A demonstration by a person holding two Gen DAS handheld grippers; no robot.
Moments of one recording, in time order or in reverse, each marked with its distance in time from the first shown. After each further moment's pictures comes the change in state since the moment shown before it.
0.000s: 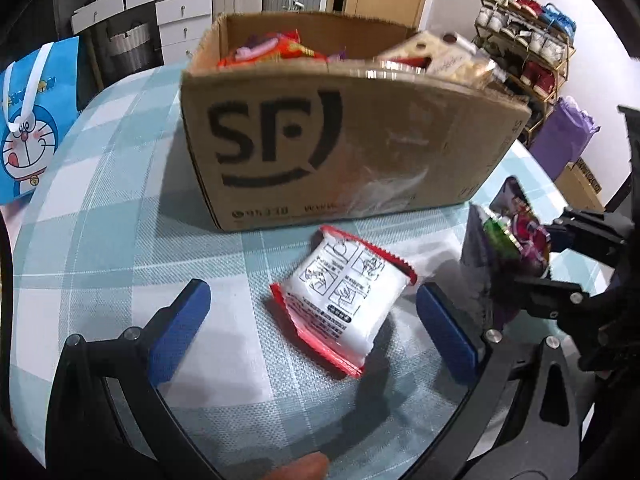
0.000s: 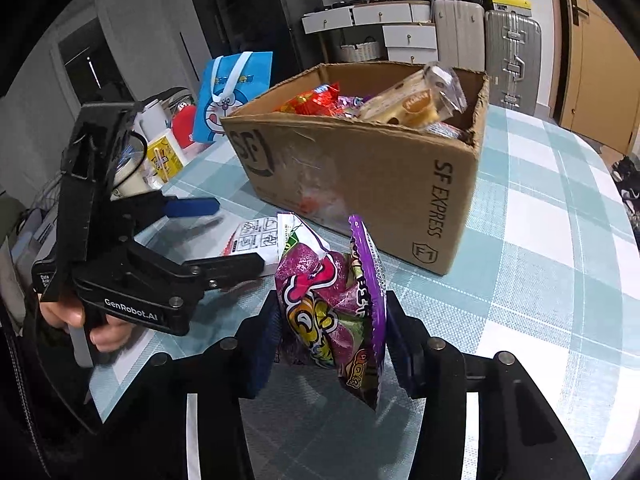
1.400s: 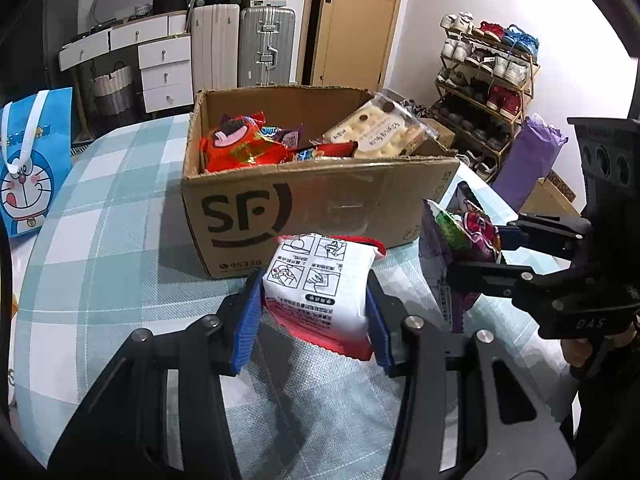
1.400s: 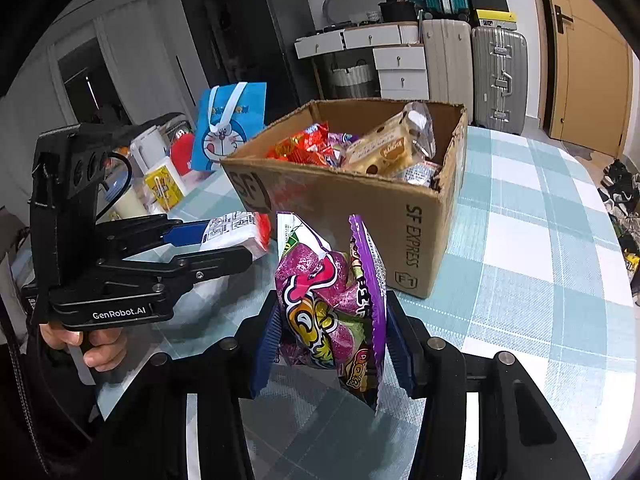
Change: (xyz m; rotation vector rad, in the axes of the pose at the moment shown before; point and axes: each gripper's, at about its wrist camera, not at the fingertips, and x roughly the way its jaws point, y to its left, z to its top) left arm -0.079 -0.032 0.001 0.051 -0.173 -0.087; right arm -0.032 -0.002 0.003 0.026 -0.104 -0.013
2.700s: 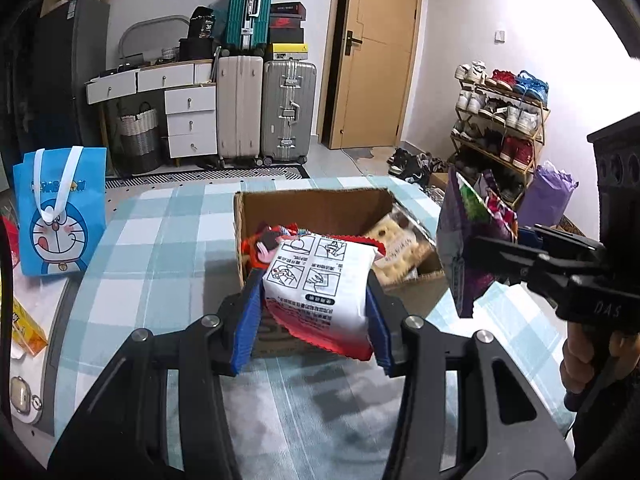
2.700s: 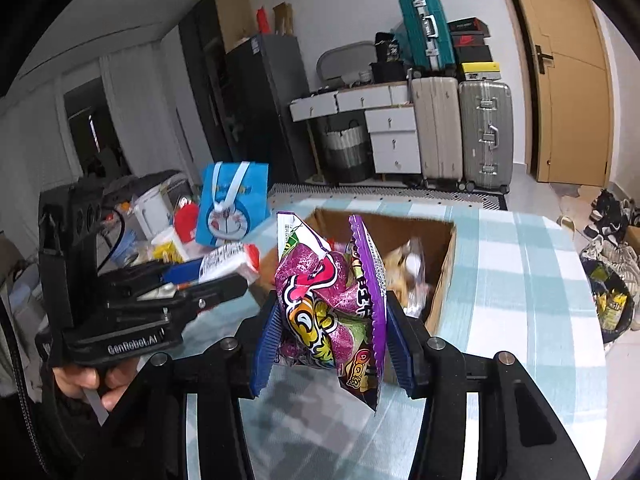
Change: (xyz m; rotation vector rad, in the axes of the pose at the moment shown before) left arm -0.083 0.007 0.055 -0.036 -0.194 0.070; right arm -0.050 0.017 0.066 0.026 -0.226 -0.027
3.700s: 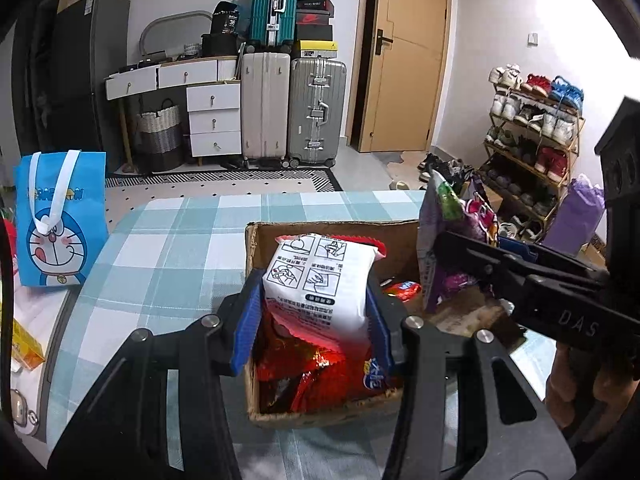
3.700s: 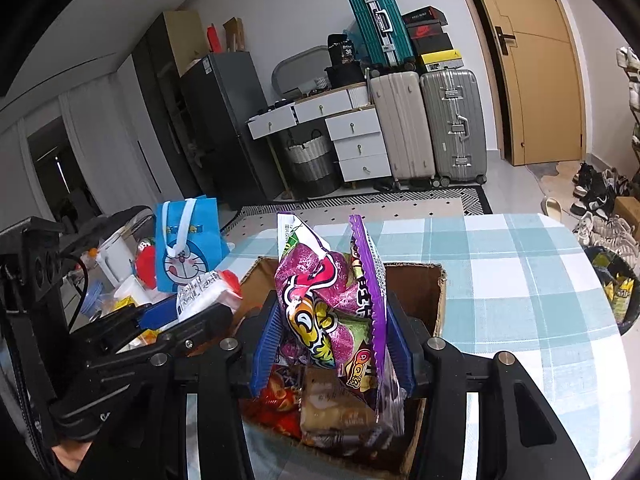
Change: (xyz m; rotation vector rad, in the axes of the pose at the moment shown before) left arm 0.114 0.011 0.049 -0.028 0.013 0.111; right arm 0.088 -0.045 0.049 0.133 -0.031 -0.082
